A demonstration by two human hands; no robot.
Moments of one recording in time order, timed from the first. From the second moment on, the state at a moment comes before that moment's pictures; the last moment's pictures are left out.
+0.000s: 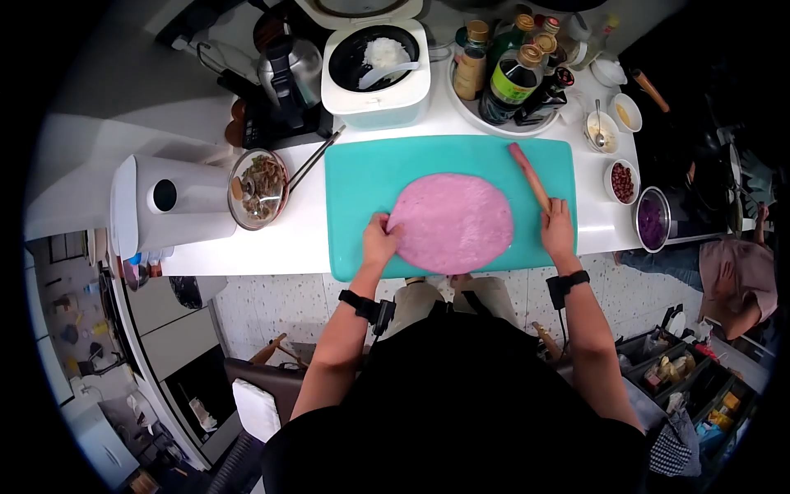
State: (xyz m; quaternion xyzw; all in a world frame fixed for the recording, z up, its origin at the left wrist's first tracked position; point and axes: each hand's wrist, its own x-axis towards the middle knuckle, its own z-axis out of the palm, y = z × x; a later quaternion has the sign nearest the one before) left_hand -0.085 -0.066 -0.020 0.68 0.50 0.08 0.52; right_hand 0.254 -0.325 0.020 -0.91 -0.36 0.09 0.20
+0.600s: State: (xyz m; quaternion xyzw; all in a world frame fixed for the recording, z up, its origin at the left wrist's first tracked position) left_hand -0.014 0.009 0.004 0.92 0.34 0.12 0.15; right_hand 0.141 -0.127 0.009 -0.81 -0.57 0.05 0.10
